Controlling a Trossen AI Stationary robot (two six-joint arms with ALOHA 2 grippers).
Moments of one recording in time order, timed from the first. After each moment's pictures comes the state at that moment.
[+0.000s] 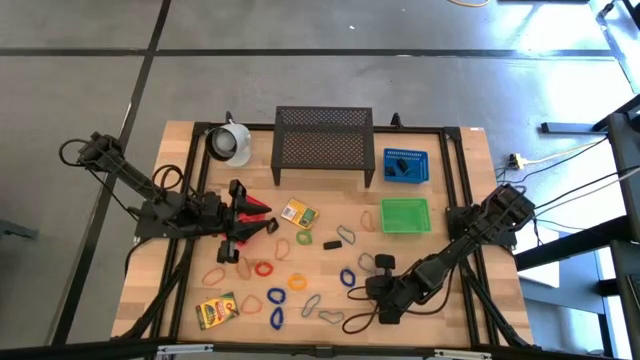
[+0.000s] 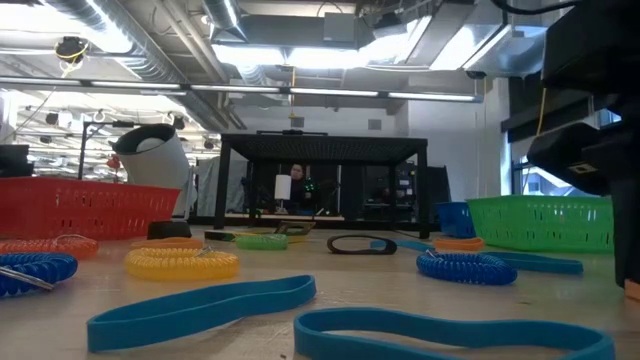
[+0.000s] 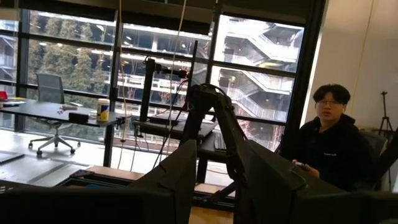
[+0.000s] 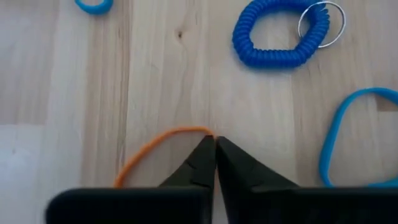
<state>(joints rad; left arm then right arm) -0.58 0.94 0.59 0.68 -0.65 0.02 0.74 1.83 0.92 -0.28 0.28 0.67</state>
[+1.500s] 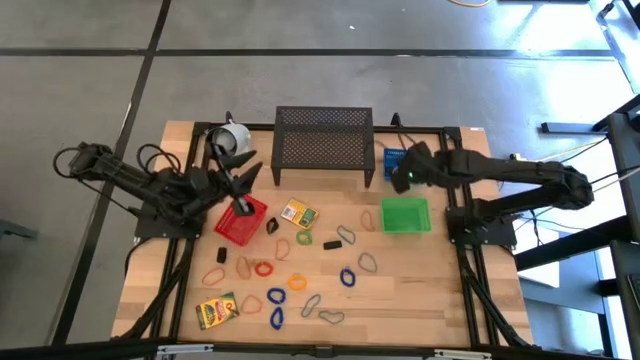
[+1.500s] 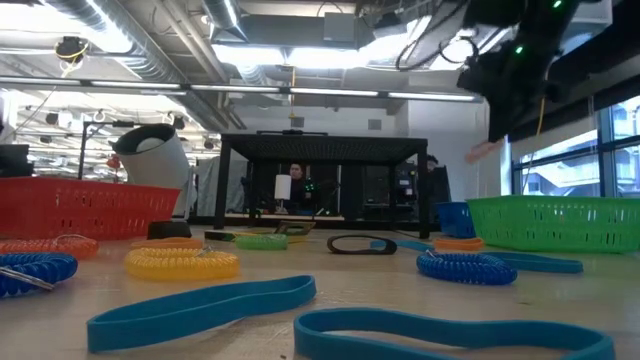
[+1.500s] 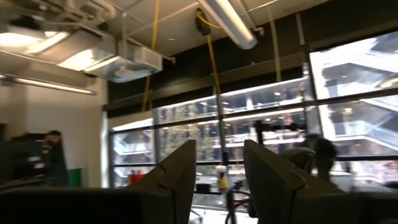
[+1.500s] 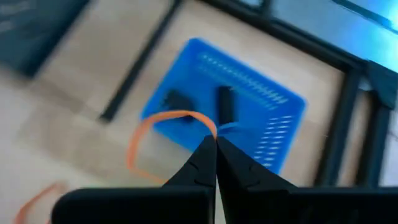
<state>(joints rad) -0.31 0.93 0.59 1.04 -0.72 0.56 -0.23 1.14 0.91 -1.03 0.53 0.79</state>
